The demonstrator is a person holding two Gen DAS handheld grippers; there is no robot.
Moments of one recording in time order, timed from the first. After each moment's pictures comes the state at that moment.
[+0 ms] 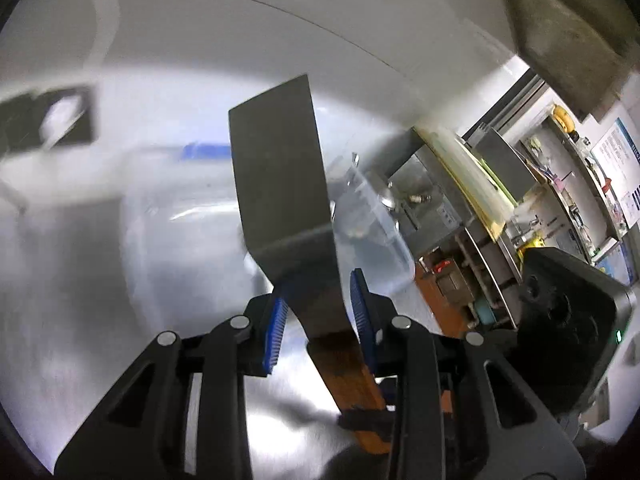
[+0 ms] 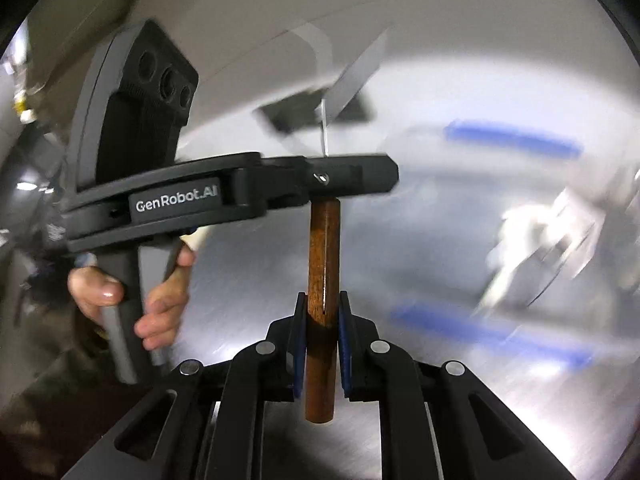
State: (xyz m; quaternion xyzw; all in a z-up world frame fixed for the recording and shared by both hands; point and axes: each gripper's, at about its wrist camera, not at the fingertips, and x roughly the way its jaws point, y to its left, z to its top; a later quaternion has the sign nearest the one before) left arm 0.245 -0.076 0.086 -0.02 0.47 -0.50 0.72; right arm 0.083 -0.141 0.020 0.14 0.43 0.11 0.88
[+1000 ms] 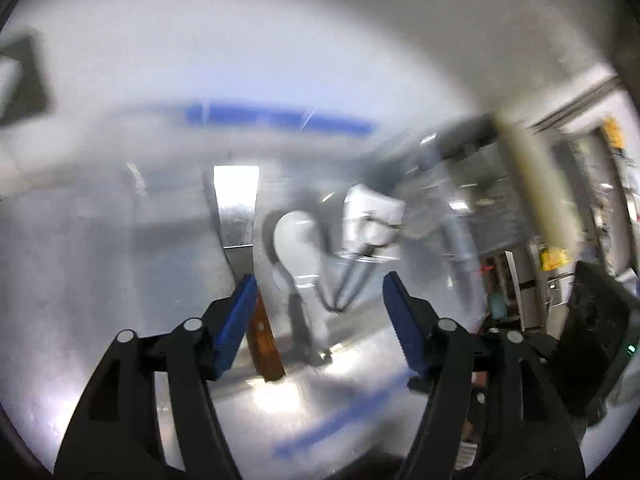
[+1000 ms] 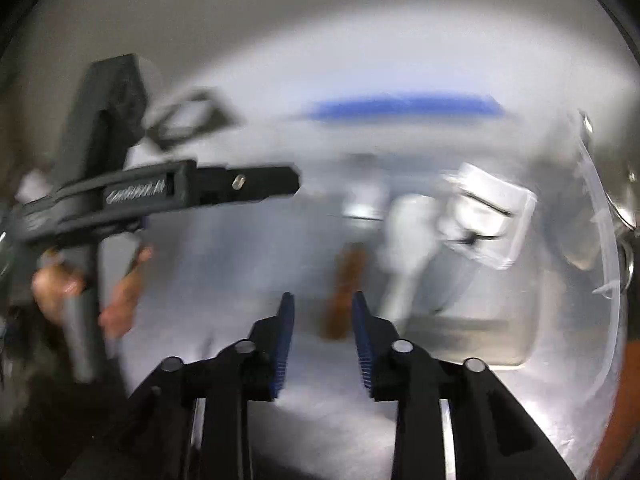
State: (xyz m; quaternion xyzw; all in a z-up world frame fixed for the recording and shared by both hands) left arm 0.312 -0.096 0.030 -0.02 0.54 -0.45 0.71; right arm 0.110 -0.204 -0.031 0.17 0.47 0.04 0.87
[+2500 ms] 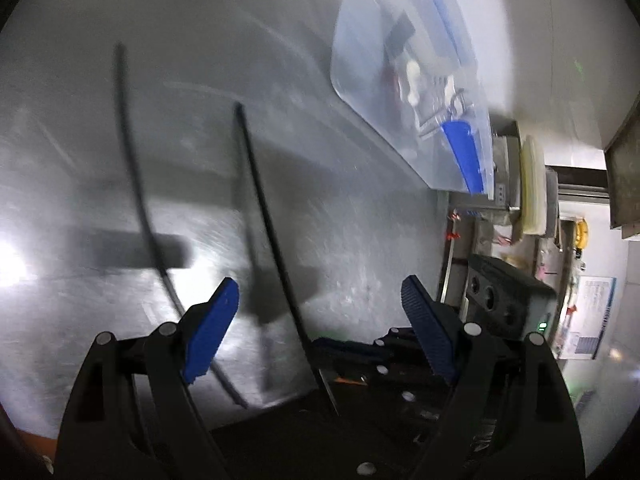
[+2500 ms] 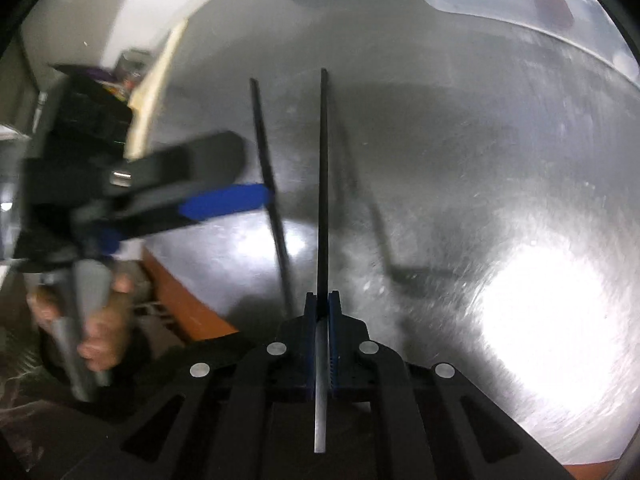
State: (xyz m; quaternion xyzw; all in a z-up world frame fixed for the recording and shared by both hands) left arm 0.156 0.142 -0.137 -0.22 0.69 -0.36 0.59; right arm 0.045 0.006 -0.220 0.24 0.65 0.14 0.71
